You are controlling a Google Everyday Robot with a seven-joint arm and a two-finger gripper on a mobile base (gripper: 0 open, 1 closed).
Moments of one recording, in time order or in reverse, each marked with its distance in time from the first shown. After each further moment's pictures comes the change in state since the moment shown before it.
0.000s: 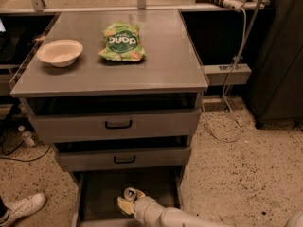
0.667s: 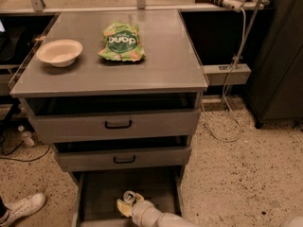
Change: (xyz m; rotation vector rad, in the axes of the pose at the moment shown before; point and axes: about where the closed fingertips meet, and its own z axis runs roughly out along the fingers) arm 0.022 -0.010 0.015 0.038 -0.018 0.030
